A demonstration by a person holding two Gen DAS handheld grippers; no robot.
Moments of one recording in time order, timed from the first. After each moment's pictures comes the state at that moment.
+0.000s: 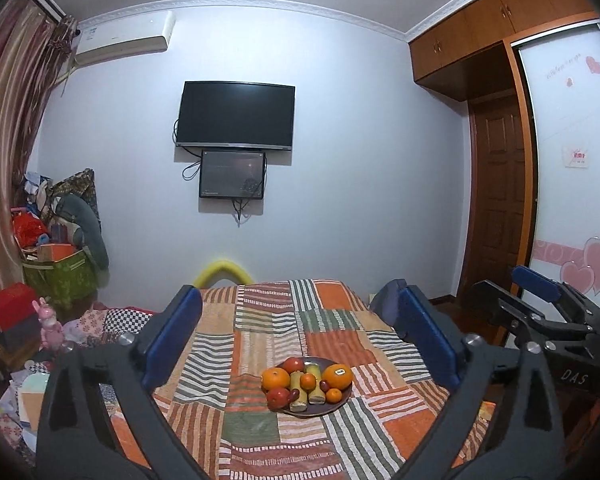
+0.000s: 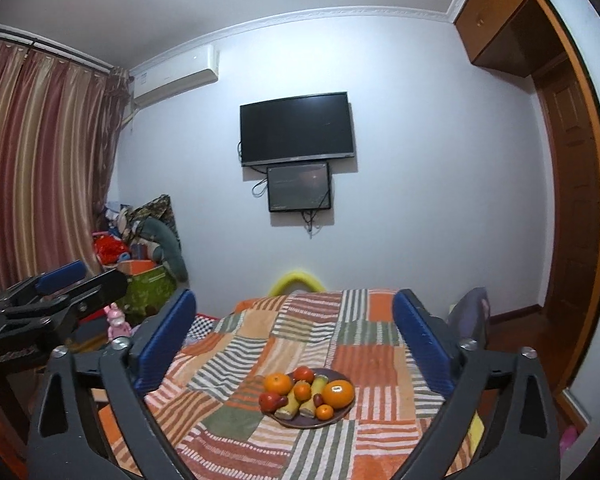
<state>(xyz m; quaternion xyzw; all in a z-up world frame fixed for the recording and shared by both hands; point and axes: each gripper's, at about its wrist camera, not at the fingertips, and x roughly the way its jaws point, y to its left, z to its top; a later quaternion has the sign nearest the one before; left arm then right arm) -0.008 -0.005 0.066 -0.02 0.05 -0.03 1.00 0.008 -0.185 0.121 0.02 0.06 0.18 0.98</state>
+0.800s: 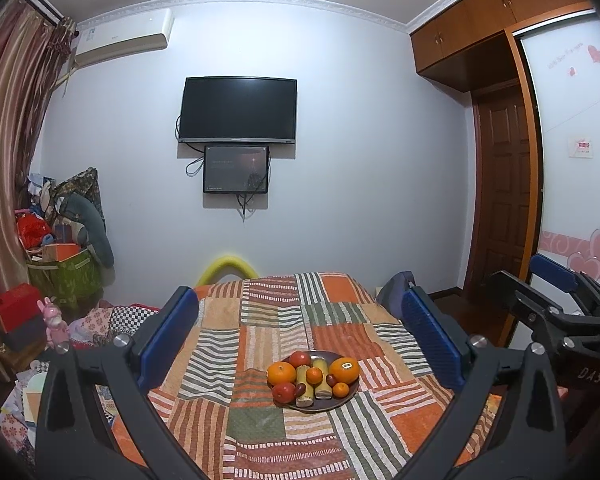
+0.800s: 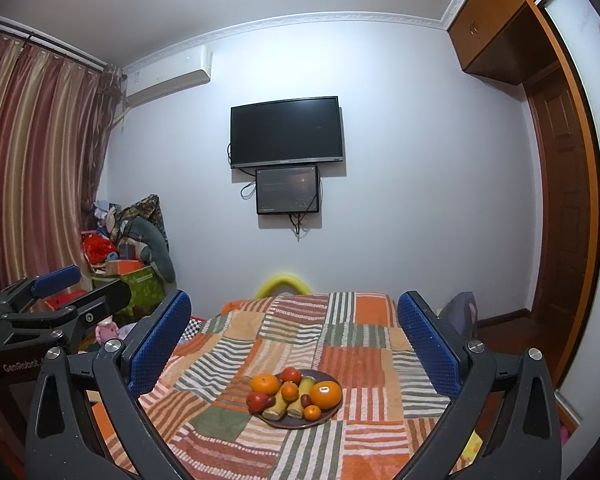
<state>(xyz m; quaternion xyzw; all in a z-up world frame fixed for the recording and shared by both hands) -0.002 -0.007 0.058 -0.01 0.06 -0.03 1.00 -0.007 -0.188 0.115 0.01 0.05 0.16 0.99</state>
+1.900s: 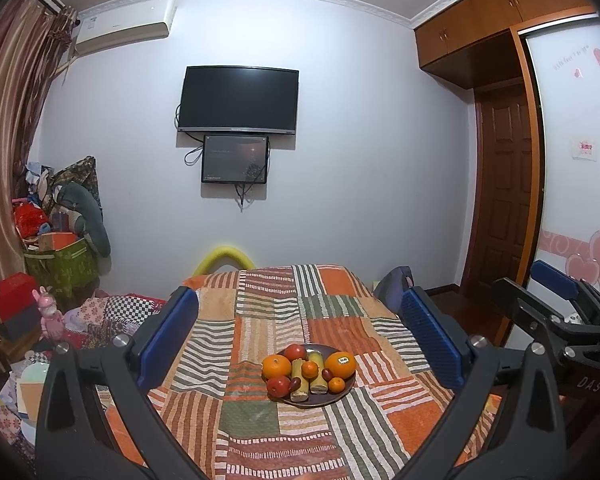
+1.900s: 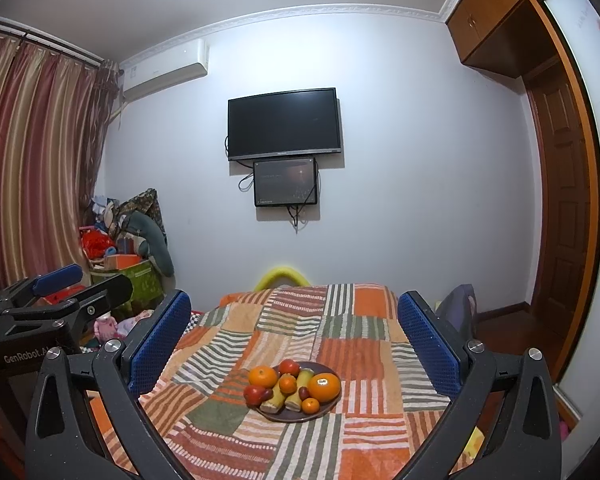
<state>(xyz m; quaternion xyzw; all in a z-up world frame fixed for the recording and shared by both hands) 0.009 -0.008 0.049 -0.02 0.08 -0.03 1.00 -0.004 -0.191 0.112 0.01 0.07 0.16 0.99</state>
